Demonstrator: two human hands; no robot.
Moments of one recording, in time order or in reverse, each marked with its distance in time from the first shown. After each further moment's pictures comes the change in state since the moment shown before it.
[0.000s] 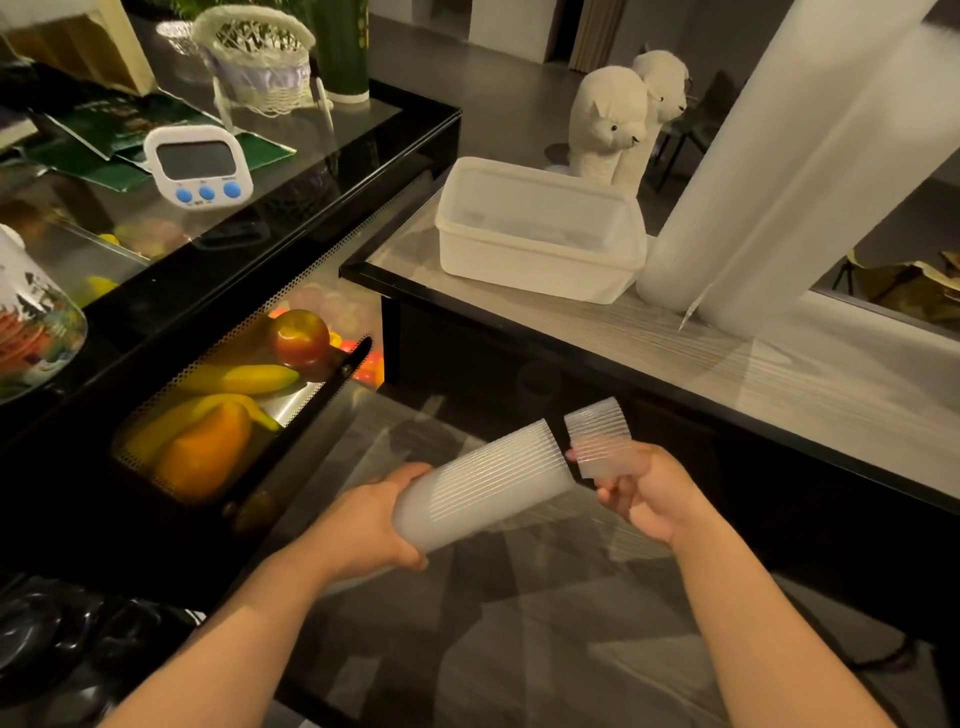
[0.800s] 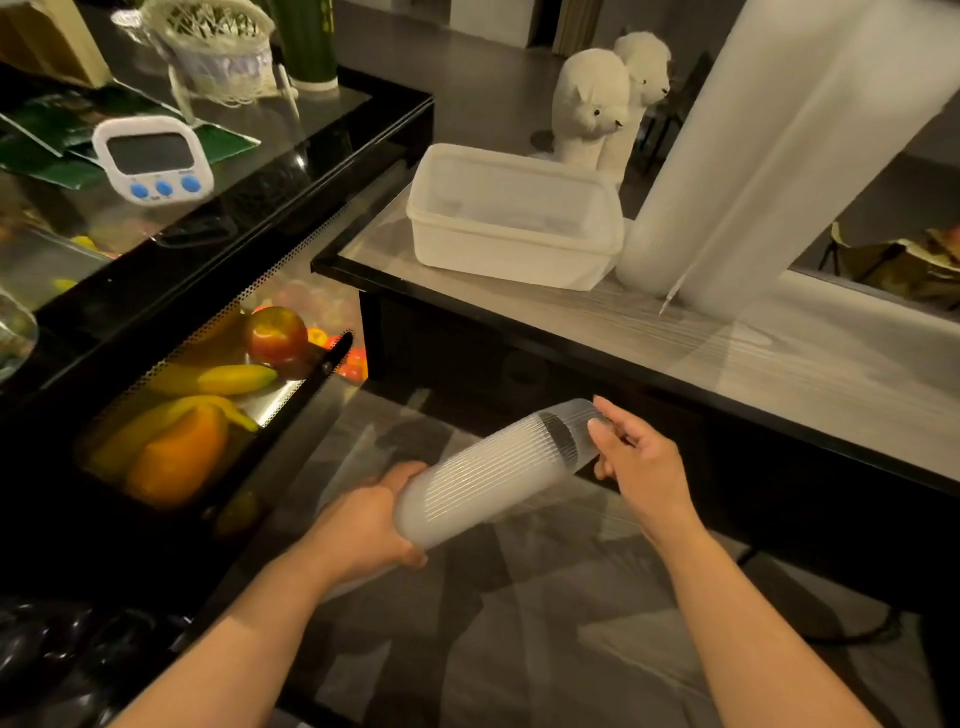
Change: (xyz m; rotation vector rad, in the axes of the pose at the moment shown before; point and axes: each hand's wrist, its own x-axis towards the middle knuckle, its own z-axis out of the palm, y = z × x) left_hand 0.009 0.006 0.015 0.063 -0.014 -0.080; right_hand -0.005 0.015 -0.008 -0.423 0.223 -0.409
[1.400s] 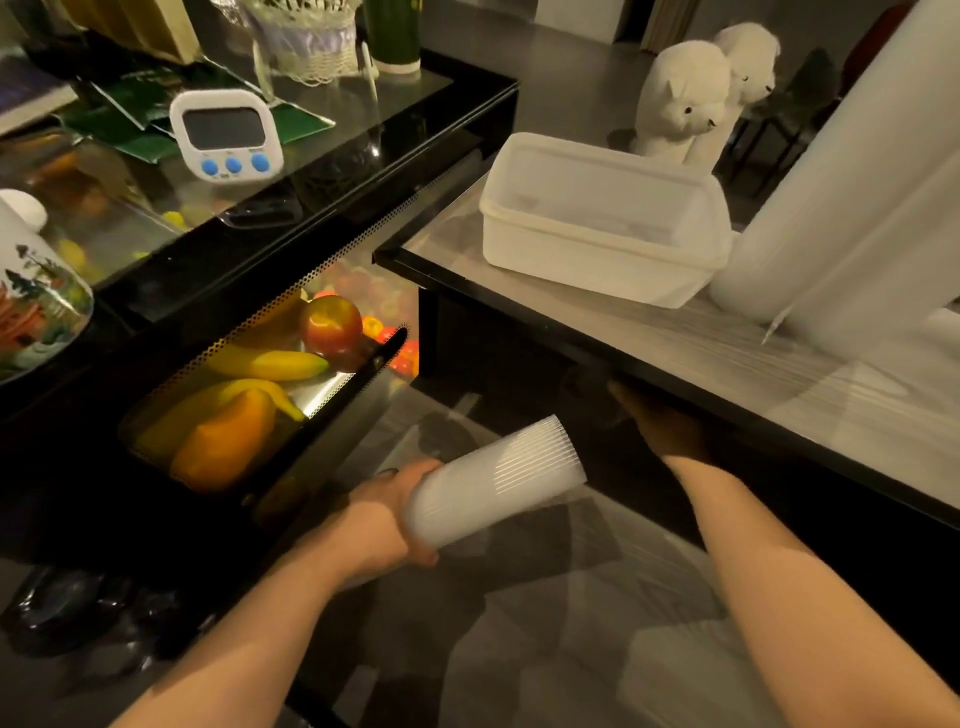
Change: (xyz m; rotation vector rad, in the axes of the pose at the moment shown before) left_hand 0.015 -0.029 -0.002 -0.071 0.101 -0.081; right_hand 0.107 -0.016 0.043 -0.159 -0.079 0.268
